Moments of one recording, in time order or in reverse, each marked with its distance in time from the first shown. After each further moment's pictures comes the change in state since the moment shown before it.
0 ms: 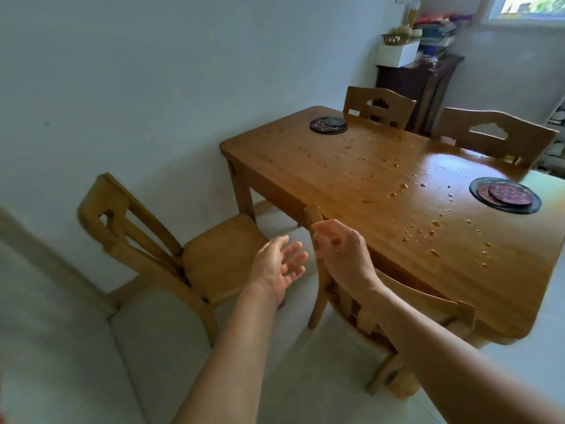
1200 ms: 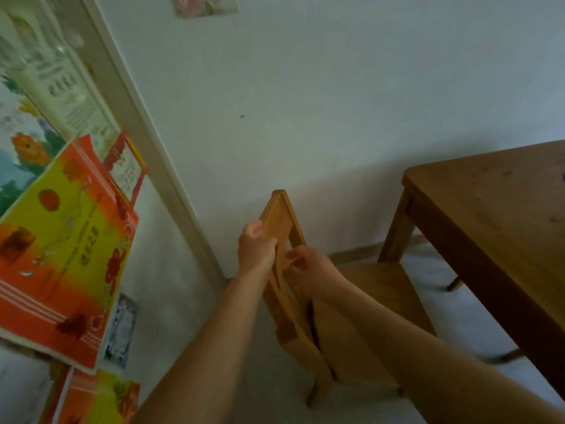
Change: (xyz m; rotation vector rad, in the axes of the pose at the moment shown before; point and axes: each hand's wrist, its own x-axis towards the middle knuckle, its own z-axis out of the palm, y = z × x) left_hand 0.196 0.293 -0.370 0.296 0.800 0.353; right_hand 0.200 -0.190 0.460 -0.001 -0.955 -0.028
